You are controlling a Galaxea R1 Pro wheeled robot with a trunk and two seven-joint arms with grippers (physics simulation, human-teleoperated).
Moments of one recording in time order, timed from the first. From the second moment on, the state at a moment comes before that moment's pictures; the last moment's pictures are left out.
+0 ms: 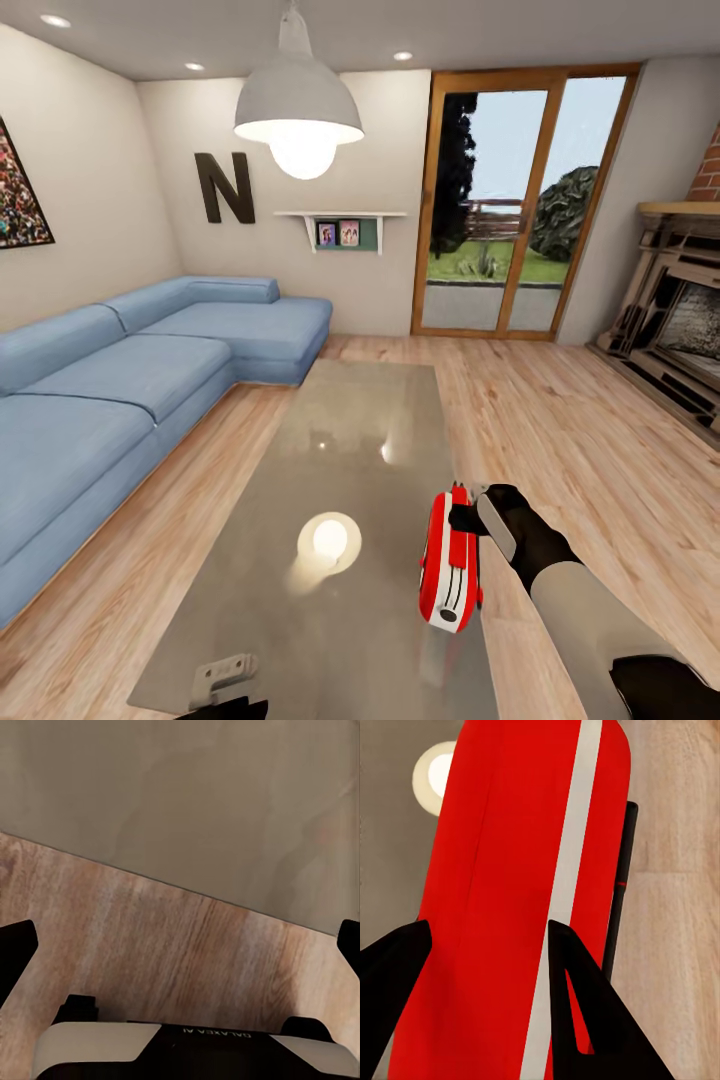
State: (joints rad) left arm 0.12 -0.10 0.03 -1.55 0.22 0.85 0.13; right arm -0.81 -0.02 0.08 -0.61 -0.29 0.76 -0.19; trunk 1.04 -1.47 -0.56
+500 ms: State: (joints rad) left arm 0.12 -0.10 0.03 -1.55 0.22 0.85 0.13; right arm -0.81 -0.02 0.08 -0.61 -0.29 0.76 -0.19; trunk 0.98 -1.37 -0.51
